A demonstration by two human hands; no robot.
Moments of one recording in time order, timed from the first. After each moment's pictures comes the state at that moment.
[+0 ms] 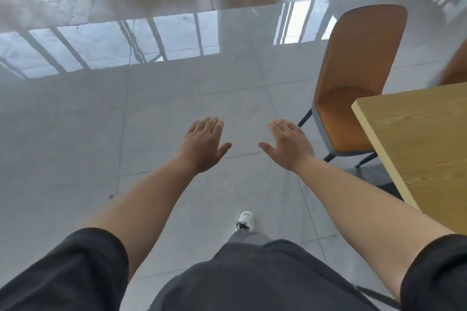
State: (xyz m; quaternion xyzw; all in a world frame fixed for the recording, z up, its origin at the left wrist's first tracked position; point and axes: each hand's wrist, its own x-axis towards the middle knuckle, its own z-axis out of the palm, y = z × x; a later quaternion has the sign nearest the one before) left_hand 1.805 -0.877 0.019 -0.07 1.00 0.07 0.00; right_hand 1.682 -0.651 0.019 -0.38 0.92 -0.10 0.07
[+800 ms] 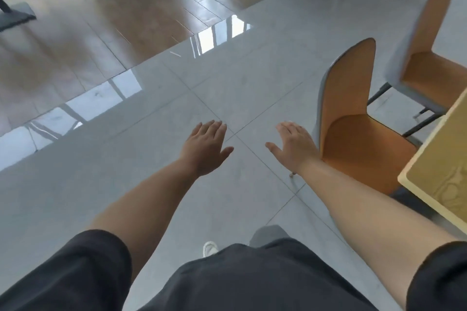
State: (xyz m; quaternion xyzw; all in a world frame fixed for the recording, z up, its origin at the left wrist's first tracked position) left_hand 1.282 -1.142 0.028 0.21 0.98 0.04 0.02; right_hand 1.287 -0.877 0.017 -0.09 0.99 -0.14 0.03
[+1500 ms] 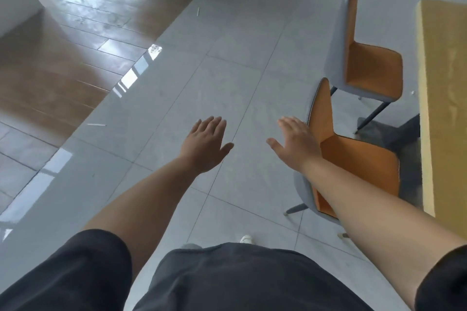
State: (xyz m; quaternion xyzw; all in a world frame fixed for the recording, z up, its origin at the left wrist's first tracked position) left_hand 0.855 -0.996 0.037 0.43 0.90 0.03 0.03; right_hand 0.981 -0.763 0.022 0.15 0.98 -0.16 -0.02
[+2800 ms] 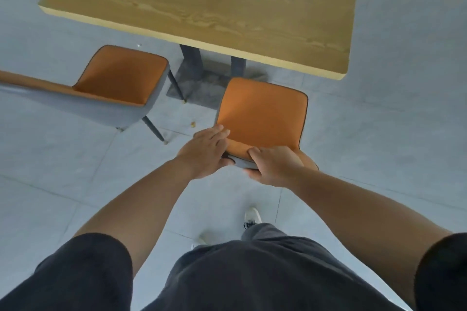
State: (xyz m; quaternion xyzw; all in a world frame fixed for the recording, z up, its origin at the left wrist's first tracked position) left_hand 0.707 -0.534 -0.020 0.97 0.16 -0.15 0.07; right_hand 0.885 -0.682 -0.023 0.69 0.72 -0.07 0.01
